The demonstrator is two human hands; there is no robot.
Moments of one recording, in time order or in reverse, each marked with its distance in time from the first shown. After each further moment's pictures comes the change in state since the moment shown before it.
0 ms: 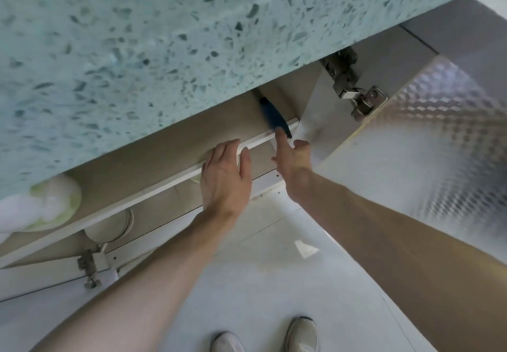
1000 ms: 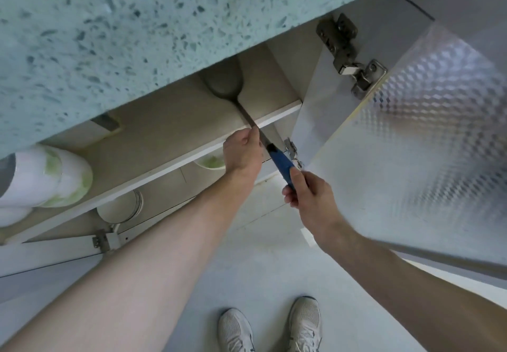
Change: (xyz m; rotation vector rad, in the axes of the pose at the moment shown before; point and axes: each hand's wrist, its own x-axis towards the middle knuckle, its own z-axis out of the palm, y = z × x) left_hand 0.009 0.044 0.007 -0.722 -0.138 -0.667; right_hand -0.062 0.091 -0.061 -0.016 -0.178 -0.273
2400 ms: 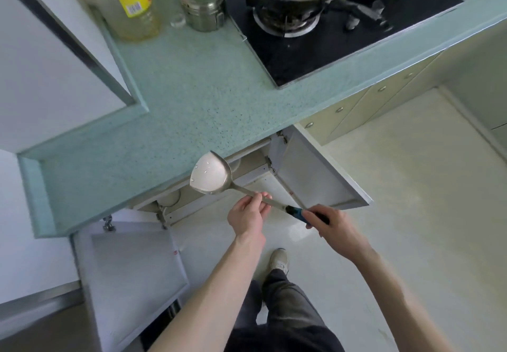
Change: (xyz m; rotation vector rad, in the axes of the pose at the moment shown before) left_hand -0.384 0.198 -0.126 -0.630 0.070 -0.431; right_hand -0.353 -0.251 -0.153 -0.608 -0.156 -0.034
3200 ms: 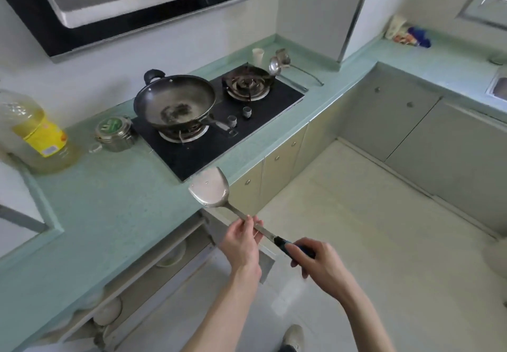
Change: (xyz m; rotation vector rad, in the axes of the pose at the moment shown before) left_hand -0.175 -0.059 0.198 0.202 -0.287 0.260; right_hand -0.122 0.016 -0.199 0.290 0.289 0.012
